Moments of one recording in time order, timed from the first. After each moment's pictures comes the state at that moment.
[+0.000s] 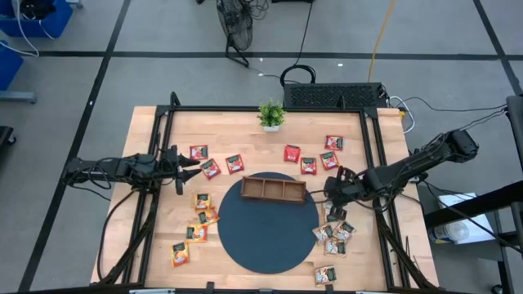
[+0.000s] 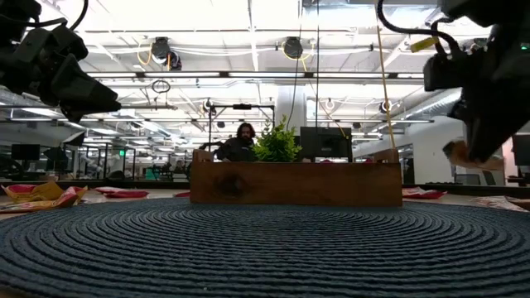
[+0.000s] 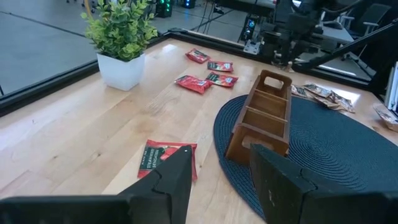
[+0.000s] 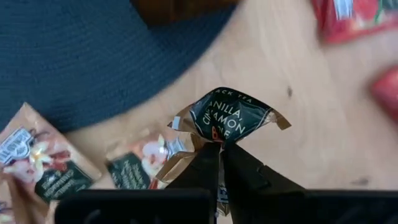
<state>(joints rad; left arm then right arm) -0.07 0.03 0.12 -0.34 -0.29 -0.27 0.36 1.12 0.60 -0.71 0.19 0.67</state>
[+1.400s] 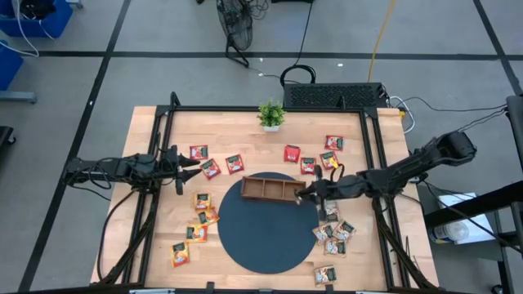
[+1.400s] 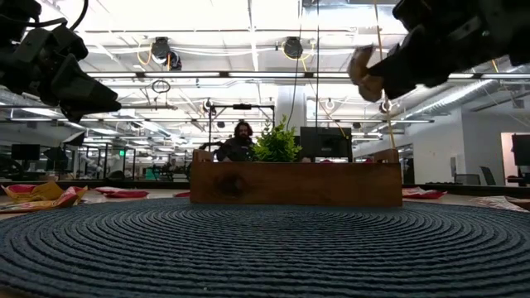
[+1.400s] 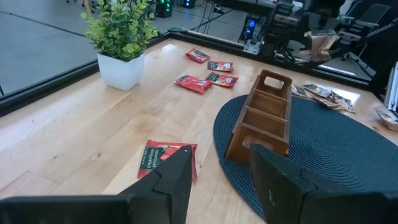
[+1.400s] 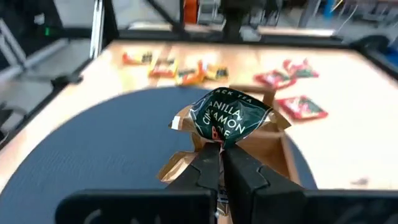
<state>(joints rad) -0.07 0.03 0.12 -0.34 -0.29 -0.27 0.29 1.19 0.36 0.55 0.24 0.08</state>
